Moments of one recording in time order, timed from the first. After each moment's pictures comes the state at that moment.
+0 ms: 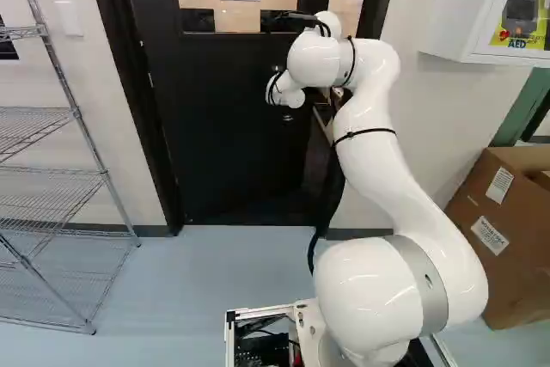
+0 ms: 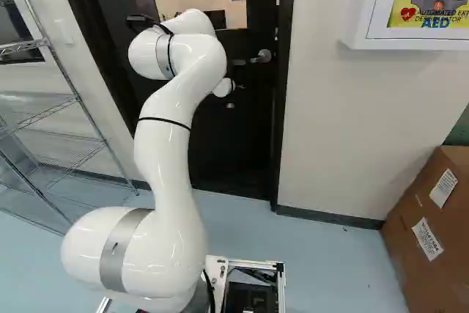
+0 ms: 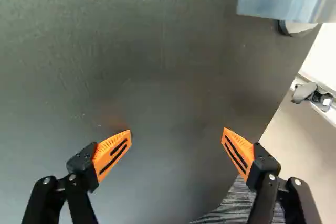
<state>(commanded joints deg) -0.1 -52.6 -94.5 5.0 33.1 0.0</state>
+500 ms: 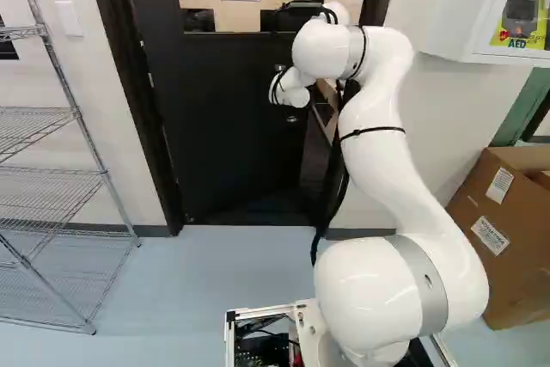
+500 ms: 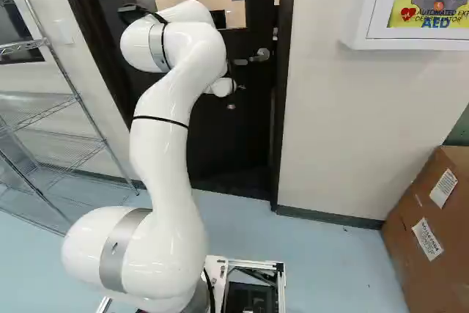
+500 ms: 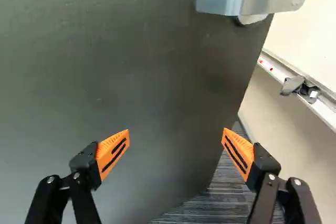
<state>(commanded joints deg) -1.2 -46.4 -85.6 5.0 33.1 0.0</state>
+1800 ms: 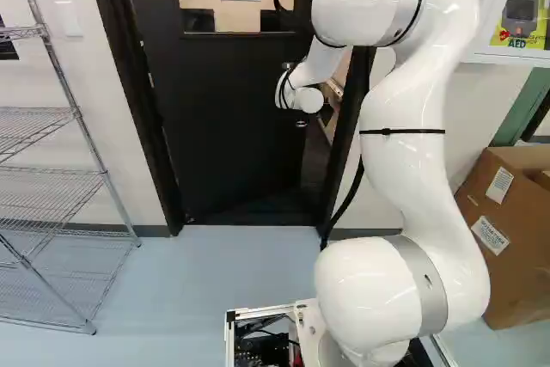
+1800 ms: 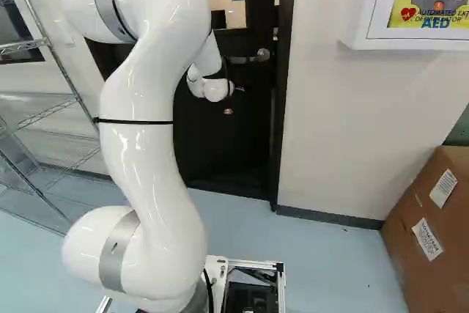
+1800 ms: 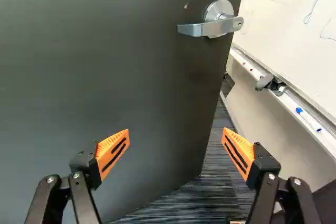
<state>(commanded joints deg) -1.8 -28.7 -61.7 4.3 41.8 0.0</state>
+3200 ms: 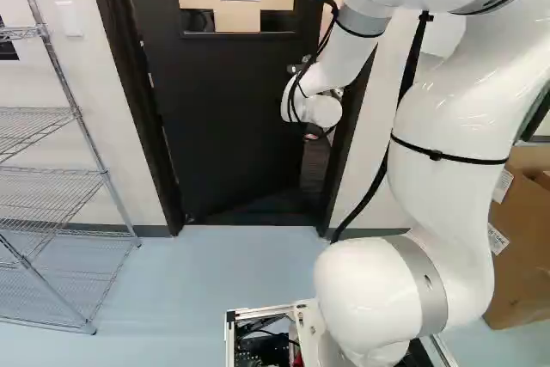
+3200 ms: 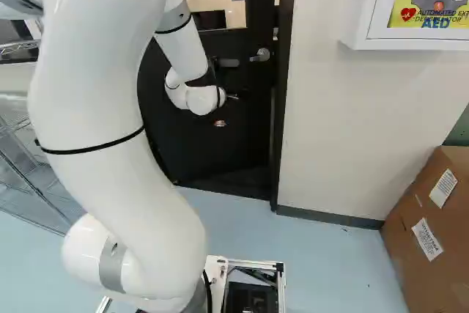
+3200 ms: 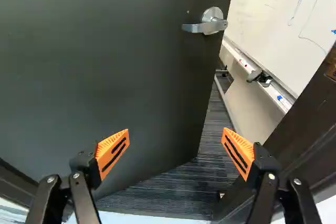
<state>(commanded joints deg) -1.4 -9.7 -38.9 1.8 43.9 0.0</state>
